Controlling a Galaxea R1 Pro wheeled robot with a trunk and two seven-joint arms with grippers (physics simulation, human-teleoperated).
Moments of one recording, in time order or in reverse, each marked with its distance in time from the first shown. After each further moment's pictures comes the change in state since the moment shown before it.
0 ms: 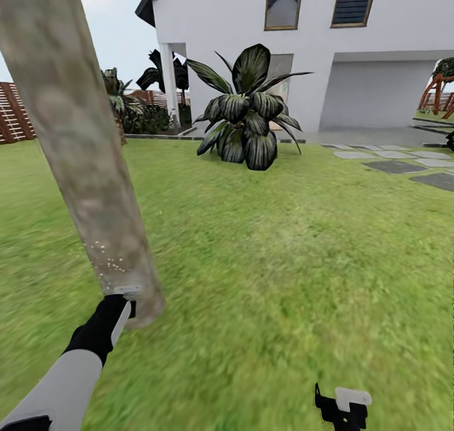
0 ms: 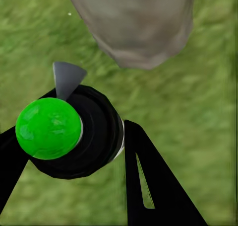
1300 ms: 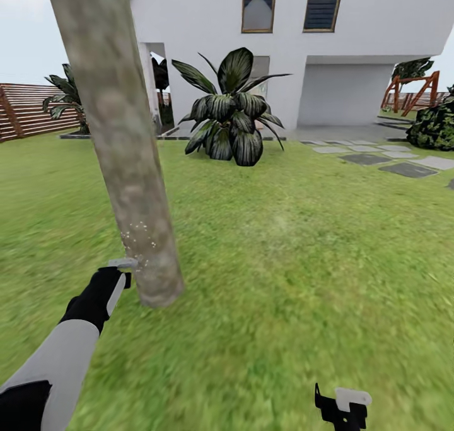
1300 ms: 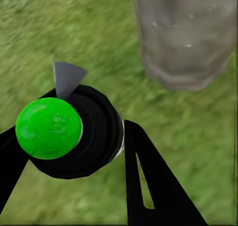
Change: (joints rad) left arm -0.135 0.039 -0.009 -0.004 -0.005 0.013 -0.007; right arm 0.000 0.000 0.000 0.000 0.000 0.000 0.001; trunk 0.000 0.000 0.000
